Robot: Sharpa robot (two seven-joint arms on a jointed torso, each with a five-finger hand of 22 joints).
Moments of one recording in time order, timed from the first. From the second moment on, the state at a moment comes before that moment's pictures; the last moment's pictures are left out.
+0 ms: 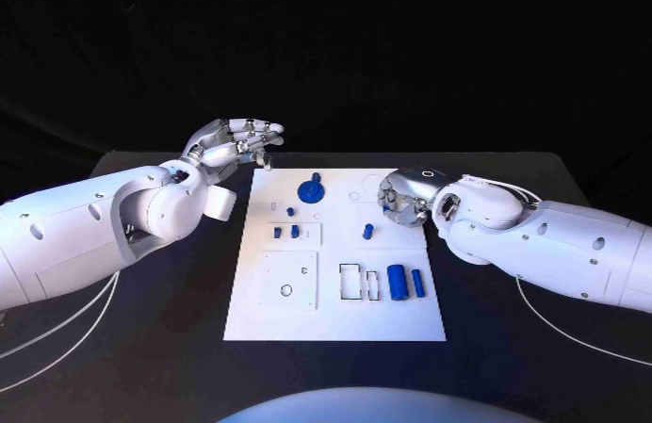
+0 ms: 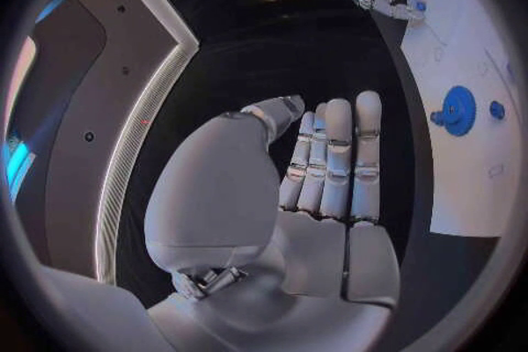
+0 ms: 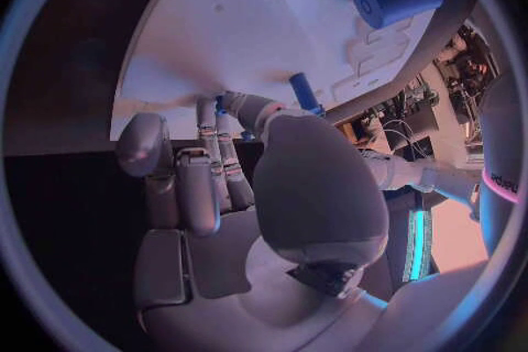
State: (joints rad) left arm 1.17 -0.92 0.02 1.46 -0.08 -0.14 0.38; left_hand 1.41 -0.20 0.53 0.11 0.23 0.86 0.17 0.37 0.19 0.97 0.11 0.55 0.10 1.06 0.04 1.18 0.37 0.17 0.93 0.14 1.00 0.66; right arm 1.20 -0.68 -0.13 1.39 -1.65 -0.26 -0.19; right_hand 1.33 -0.19 0.58 0.04 0.18 0.90 0.16 0.41 0.31 1.03 0.09 0.43 0.23 1.47 0.02 1.45 1.26 0.12 1.31 0.11 1.06 1.24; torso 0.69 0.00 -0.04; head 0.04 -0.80
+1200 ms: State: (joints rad) left arm 1.17 -0.92 0.02 1.46 -0.09 -0.14 0.35; left_hand 1.41 -0.20 0.53 0.11 0.23 0.85 0.18 0.37 0.19 0.96 0.11 0.54 0.10 1.06 0.04 1.18 0.37 0.17 0.93 0.14 0.99 0.66; right arm 1.19 -0.67 -0.13 1.40 -1.74 -0.27 -0.23; right_hand 1.34 -0.14 0.63 -0.02 0.13 0.97 0.13 0.44 0.32 1.09 0.07 0.43 0.23 1.46 -0.01 1.45 1.26 0.12 1.34 0.09 1.12 1.29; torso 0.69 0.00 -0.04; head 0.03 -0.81
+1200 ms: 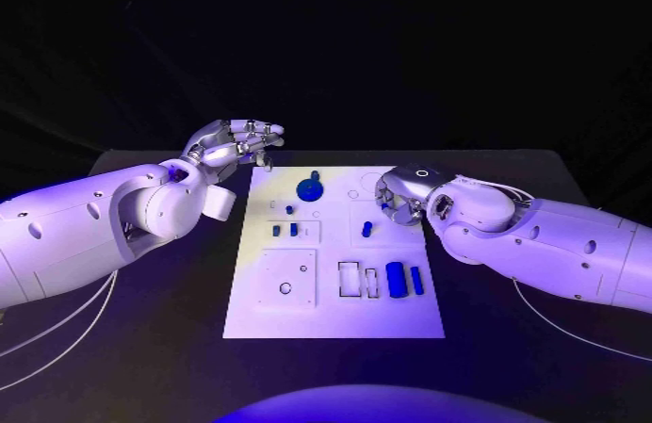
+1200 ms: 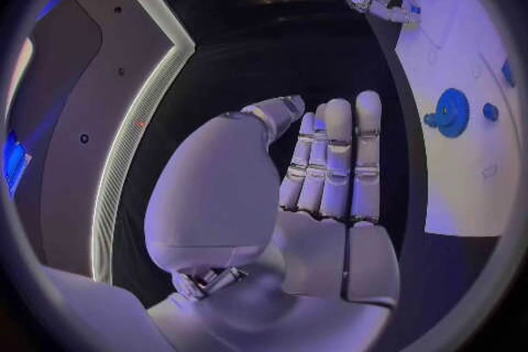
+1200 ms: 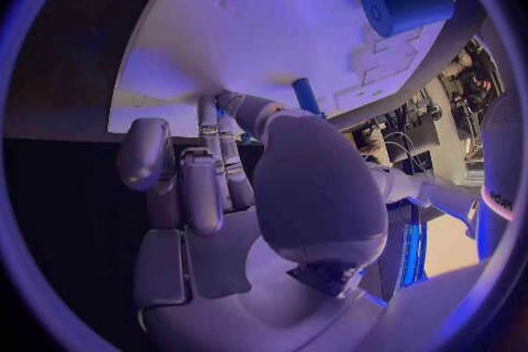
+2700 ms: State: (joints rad) left arm 1.17 -0.92 0.02 1.46 -0.10 -0.13 0.33; left_hand 1.41 -0.20 0.53 0.10 0.23 0.85 0.18 0.36 0.19 0.95 0.12 0.54 0.09 1.05 0.04 1.18 0.37 0.17 0.93 0.14 0.98 0.66; right arm 1.19 -0.77 -0.12 1.64 -1.69 -0.40 -0.23; right_hand 1.35 -0.13 0.63 -0.02 0.13 0.97 0.13 0.44 0.33 1.11 0.06 0.43 0.23 1.46 -0.01 1.45 1.26 0.11 1.35 0.09 1.15 1.31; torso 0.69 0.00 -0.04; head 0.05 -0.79
